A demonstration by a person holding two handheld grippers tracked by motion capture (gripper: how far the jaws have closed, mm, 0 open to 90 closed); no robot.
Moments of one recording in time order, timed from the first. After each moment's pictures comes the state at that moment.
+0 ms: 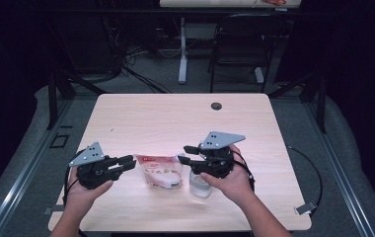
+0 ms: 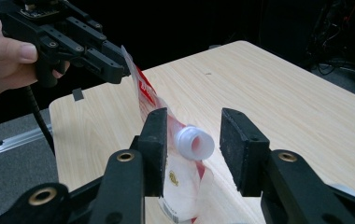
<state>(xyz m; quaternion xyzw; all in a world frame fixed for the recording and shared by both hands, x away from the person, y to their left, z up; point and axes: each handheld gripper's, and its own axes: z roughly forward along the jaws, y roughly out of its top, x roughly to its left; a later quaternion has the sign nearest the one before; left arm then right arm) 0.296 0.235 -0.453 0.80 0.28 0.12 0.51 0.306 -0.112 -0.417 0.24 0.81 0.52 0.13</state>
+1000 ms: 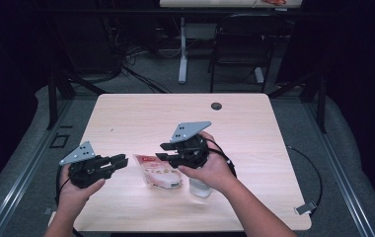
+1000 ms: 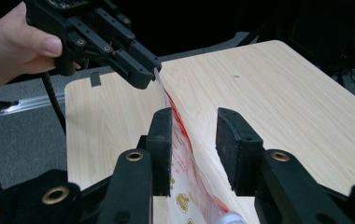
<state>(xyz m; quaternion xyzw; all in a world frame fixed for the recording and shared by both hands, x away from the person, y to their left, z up) 0.299 0.255 -0.456 0.79 0.31 0.12 0.52 0.323 -0.055 -0.395 0.17 0.86 0.47 0.11</state>
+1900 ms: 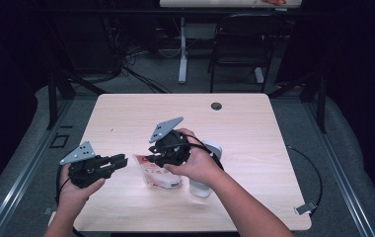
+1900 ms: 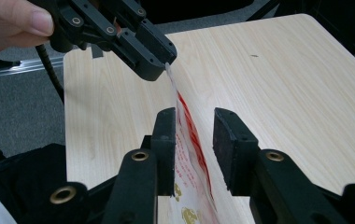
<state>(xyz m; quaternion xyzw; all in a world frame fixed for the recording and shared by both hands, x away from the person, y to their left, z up) 0.302 0.257 -0.459 0.79 0.31 0.12 0.51 0.335 -0.014 -0.396 0.15 0.90 0.40 0.09</state>
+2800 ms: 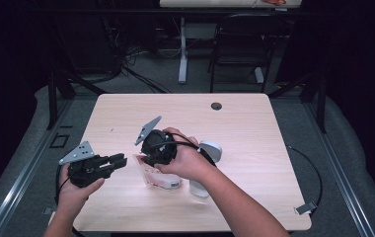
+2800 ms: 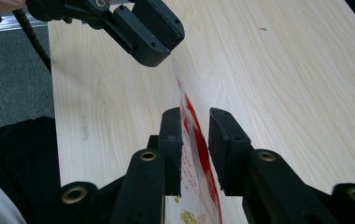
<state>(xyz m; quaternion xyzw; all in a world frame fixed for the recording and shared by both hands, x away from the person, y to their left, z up) 0.303 0.259 -0.460 0.79 0.31 0.12 0.51 0.340 0.016 -0.397 0.14 0.93 0.32 0.10</state>
